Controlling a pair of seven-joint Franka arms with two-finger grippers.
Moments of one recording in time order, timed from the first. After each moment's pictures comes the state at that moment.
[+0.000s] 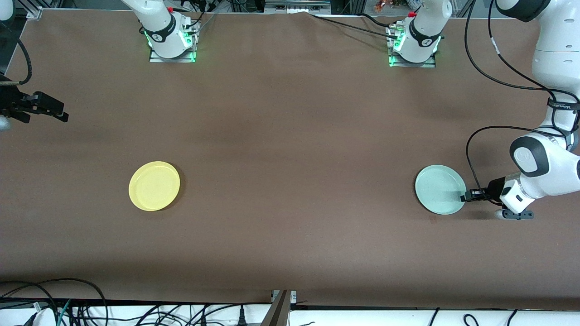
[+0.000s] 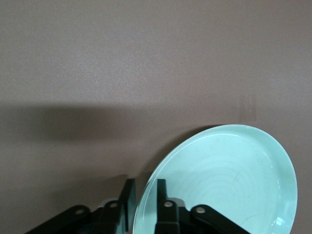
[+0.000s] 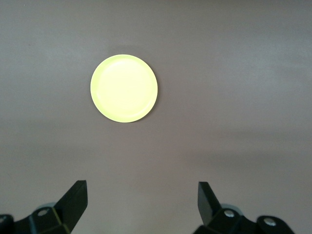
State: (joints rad) left arm 0.34 0.72 -0.11 -1.65 -0.29 2.28 0.41; right arm -0.02 0.03 -0.08 -1.66 0.01 1.66 -0.14
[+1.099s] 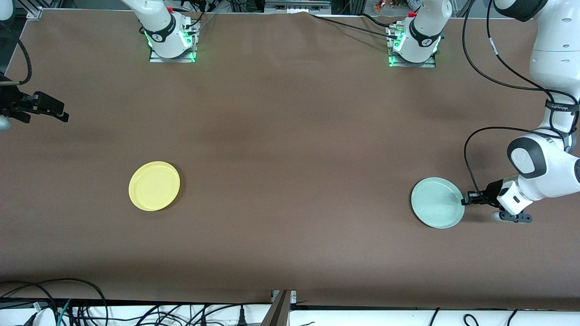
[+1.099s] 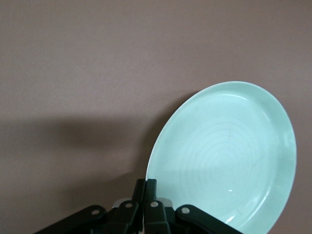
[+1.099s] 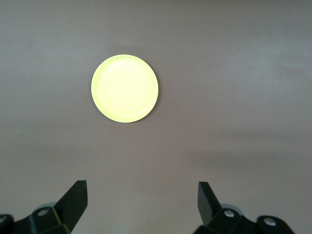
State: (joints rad) left arm 0.31 0.71 -0.12 -1.63 -0.29 2.30 0.45; right arm -0.02 0.03 -0.08 -1.66 0.01 1.66 -0.13
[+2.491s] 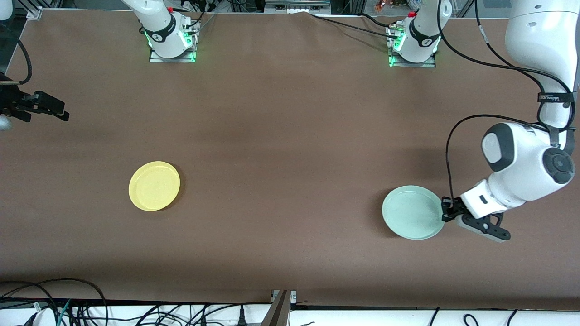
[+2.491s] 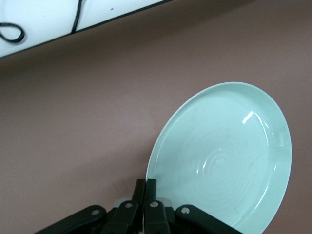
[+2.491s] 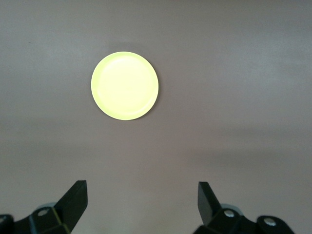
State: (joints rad) left arm 0.03 0.59 -0.12 -1.51 -0.06 2.26 0.36; right arm -0.02 0.03 -0.08 -1.66 0.01 1.65 -0.13
